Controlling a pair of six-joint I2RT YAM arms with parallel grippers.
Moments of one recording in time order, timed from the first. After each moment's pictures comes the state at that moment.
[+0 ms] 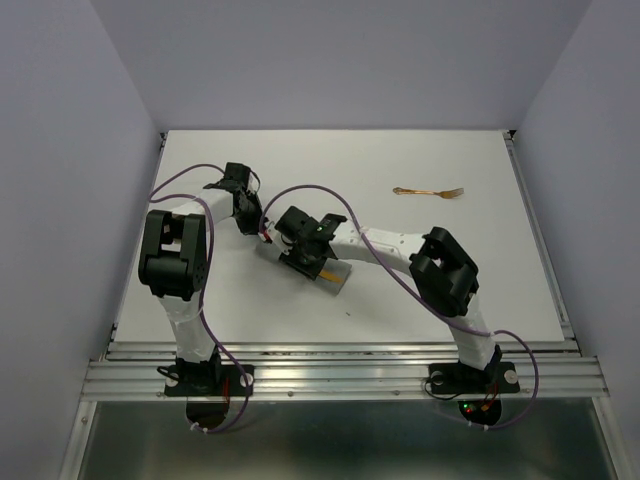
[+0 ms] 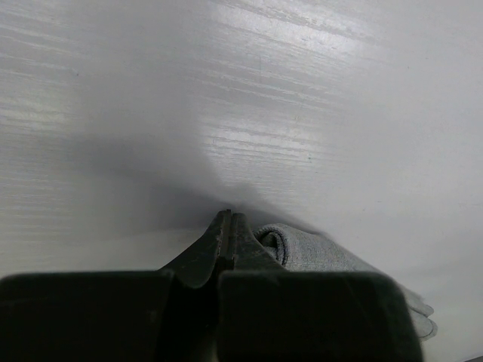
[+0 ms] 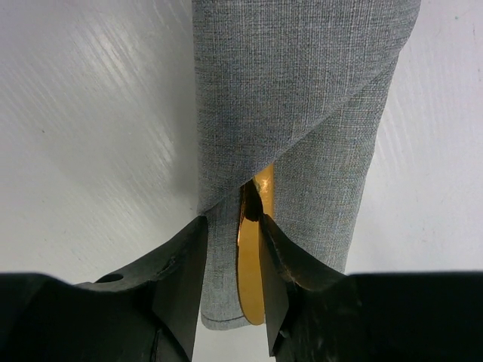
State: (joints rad) left arm -0.16 1.90 1.24 -0.47 0.17 -0.51; right arm 0.98 2.10 1.66 -0.70 0.05 -0.15
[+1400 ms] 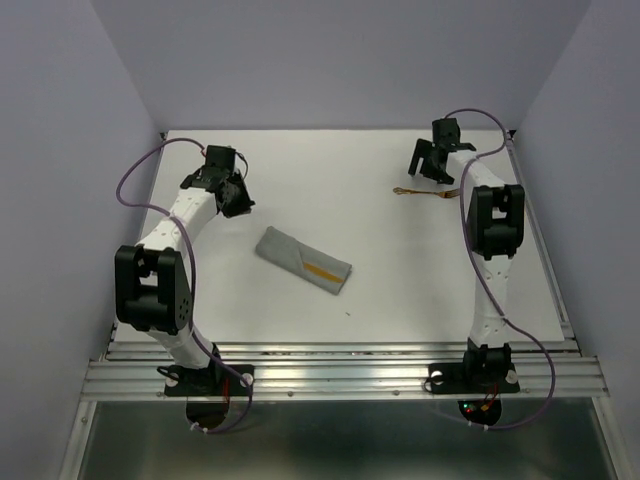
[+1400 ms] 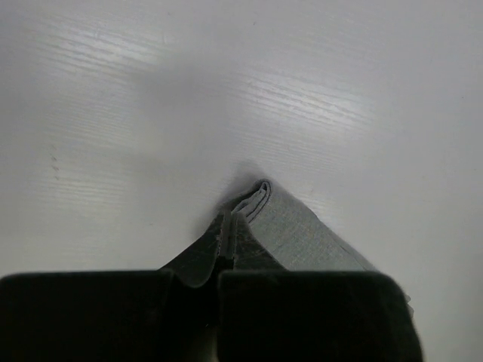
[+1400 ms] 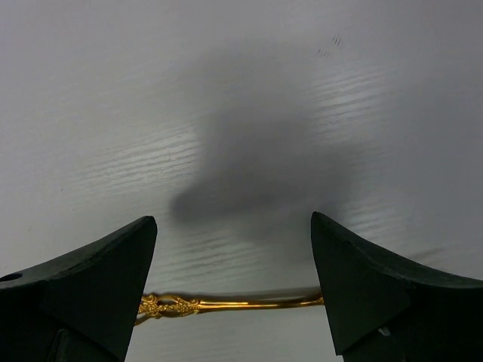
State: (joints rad) left arm -0.16 1.64 1.27 -0.57 0.00 -0.47; right arm 0.07 2.35 1.99 -0.50 0.14 0.34
